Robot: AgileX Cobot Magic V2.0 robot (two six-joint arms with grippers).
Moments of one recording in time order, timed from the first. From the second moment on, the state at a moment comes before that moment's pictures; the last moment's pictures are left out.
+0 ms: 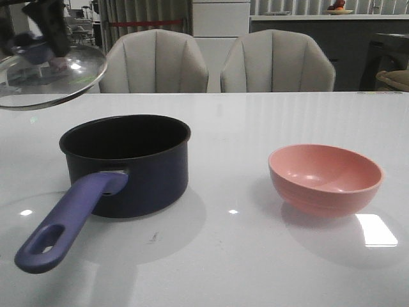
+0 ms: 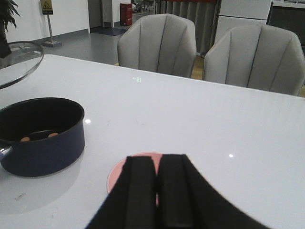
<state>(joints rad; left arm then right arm) -0.25 1.81 -1.77 -0.04 1.15 0.00 0.34 0.27 -0.22 0.25 0.09 -0.23</state>
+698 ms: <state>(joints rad) -0.43 1.97 -1.85 -0.05 1.25 0.04 0.34 0.27 -0.22 0.25 0.09 -0.23</state>
